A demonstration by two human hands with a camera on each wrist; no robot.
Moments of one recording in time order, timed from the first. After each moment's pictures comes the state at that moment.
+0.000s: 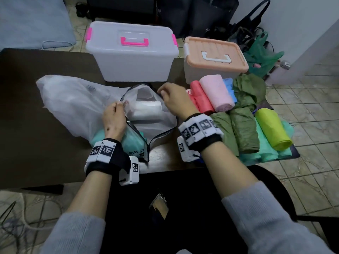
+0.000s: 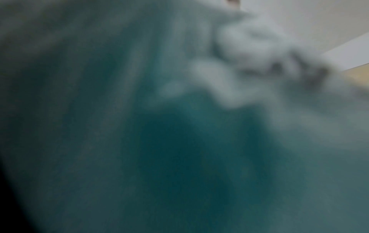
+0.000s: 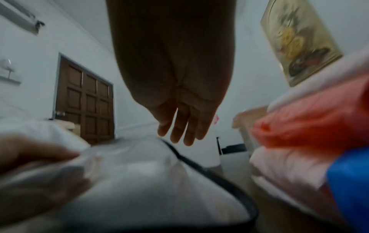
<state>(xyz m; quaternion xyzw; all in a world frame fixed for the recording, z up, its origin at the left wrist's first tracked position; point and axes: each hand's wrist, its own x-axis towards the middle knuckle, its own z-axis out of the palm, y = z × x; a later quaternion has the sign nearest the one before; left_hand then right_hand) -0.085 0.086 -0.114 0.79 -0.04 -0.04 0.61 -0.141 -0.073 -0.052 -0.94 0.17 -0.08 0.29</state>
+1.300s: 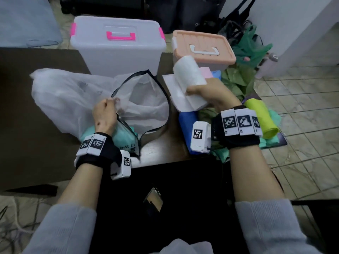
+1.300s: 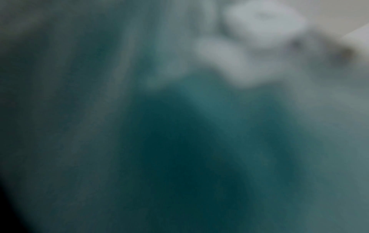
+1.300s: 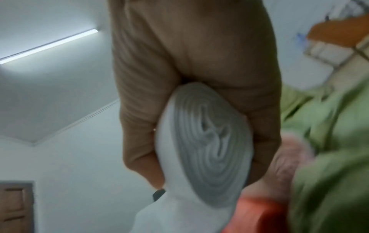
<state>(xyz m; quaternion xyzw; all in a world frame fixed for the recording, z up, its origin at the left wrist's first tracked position) -0.084 0.083 -0.111 0.79 0.00 -0.09 0.61 -0.220 -0.122 0.003 -0.78 0.39 -0.08 0.49</state>
